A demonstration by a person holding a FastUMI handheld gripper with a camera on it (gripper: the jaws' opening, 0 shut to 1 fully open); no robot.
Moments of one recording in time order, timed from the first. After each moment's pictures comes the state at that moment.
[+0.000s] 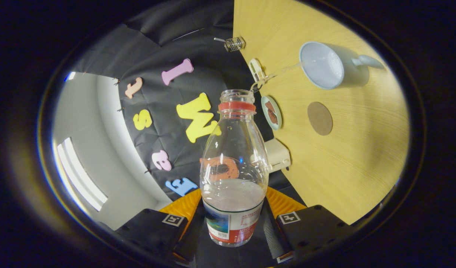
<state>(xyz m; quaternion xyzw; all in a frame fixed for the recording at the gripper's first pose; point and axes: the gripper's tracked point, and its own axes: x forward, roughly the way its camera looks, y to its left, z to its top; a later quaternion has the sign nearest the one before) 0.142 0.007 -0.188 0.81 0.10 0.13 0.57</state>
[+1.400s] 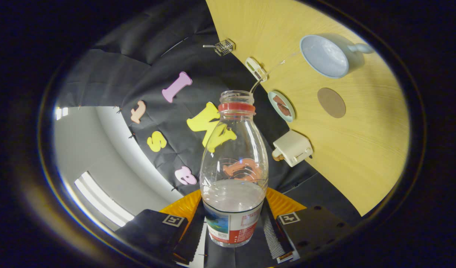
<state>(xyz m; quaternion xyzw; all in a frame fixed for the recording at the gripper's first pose) 0.147 -0.033 -0.144 0.88 0.06 0.15 0.46</state>
